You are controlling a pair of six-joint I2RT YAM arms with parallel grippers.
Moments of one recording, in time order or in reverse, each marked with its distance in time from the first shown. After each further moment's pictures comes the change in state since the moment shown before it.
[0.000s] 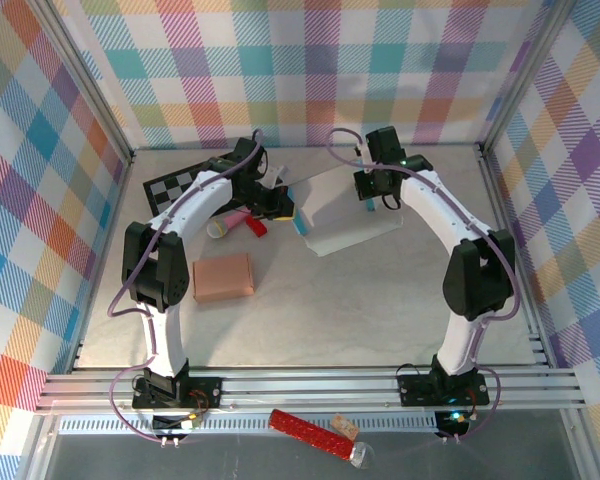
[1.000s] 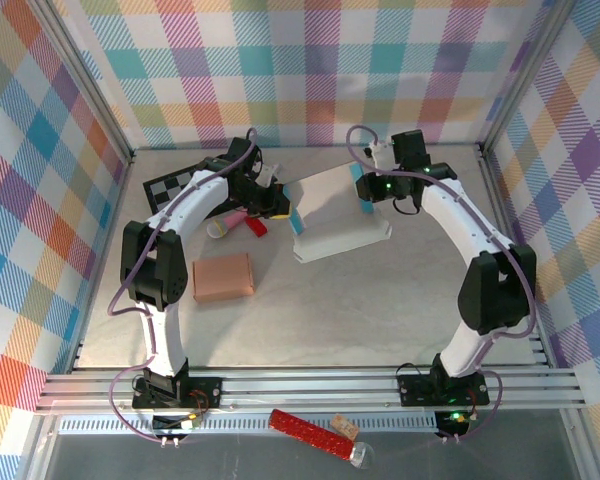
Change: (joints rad) left arm 0.030 0.004 -0.009 0.022 0.013 -0.012; right arm -0.086 -0.132 -0.150 0.086 -0.335 -0.057
